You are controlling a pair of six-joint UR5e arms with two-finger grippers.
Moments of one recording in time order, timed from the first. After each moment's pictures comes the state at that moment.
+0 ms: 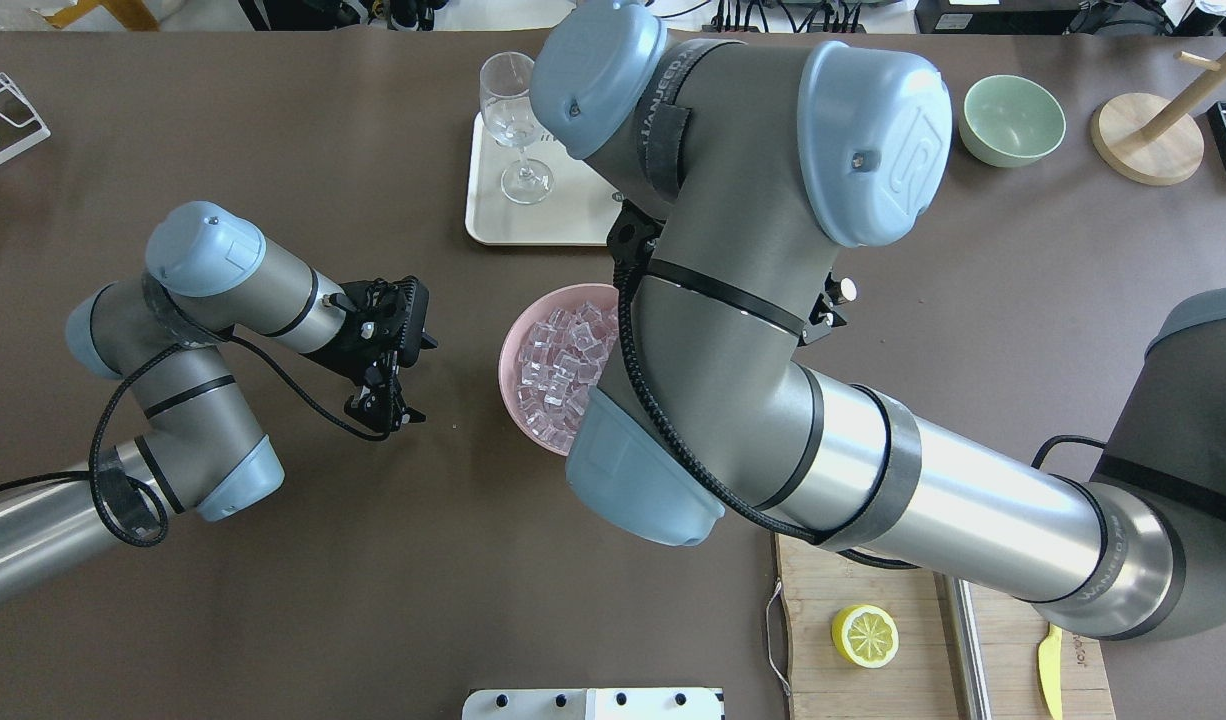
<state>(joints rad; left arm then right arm) -0.67 -2.01 -1.45 -2.33 -2.21 0.35 0.60 -0.55 1.77 -2.72 1.67 -0.50</state>
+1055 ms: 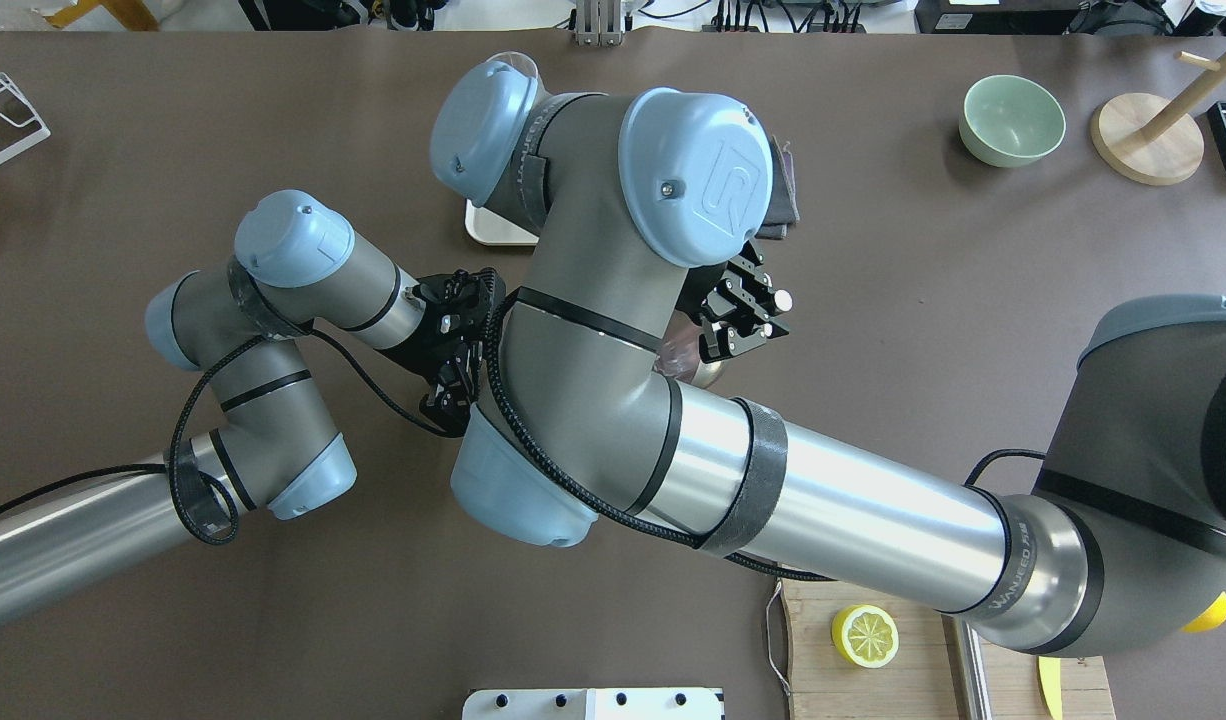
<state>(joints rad) -0.62 -2.13 -1.44 -2.23 -2.20 0.27 0.54 -0.46 1.57 -2.69 1.62 -0.49</state>
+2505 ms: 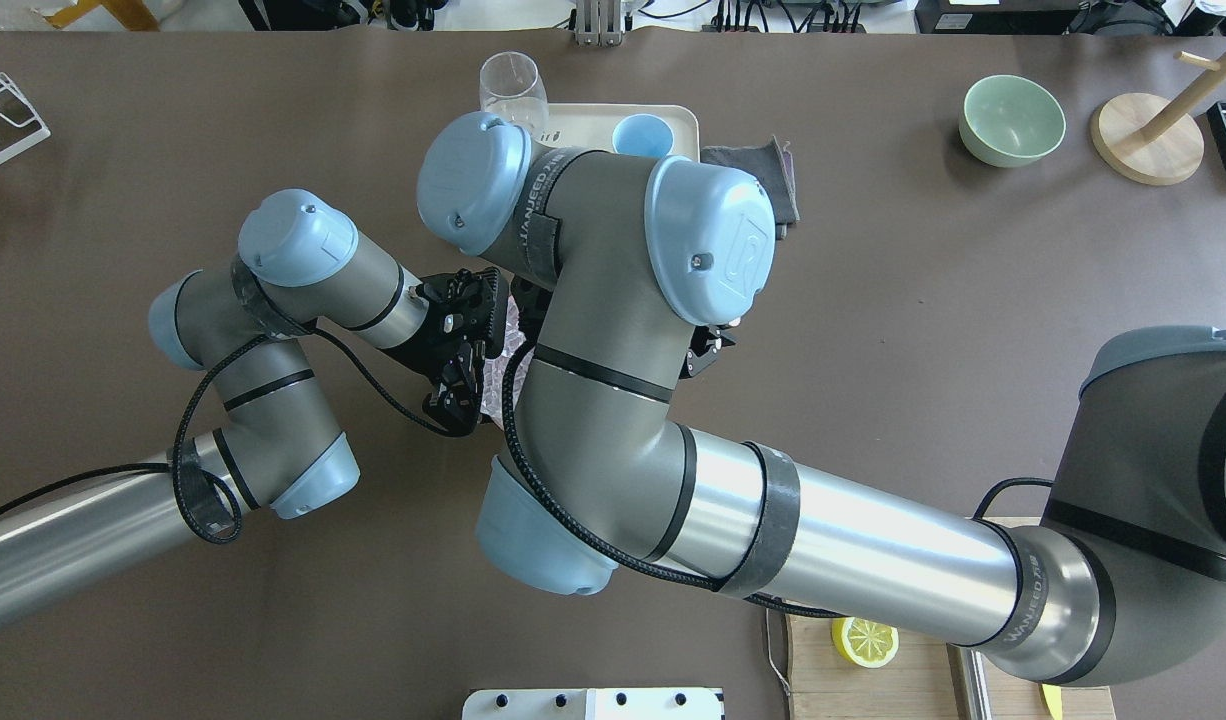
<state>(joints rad) -0.62 -2.14 -1.44 -2.23 -2.20 0.27 0.50 -0.50 1.60 -2.50 1.60 -0.39</state>
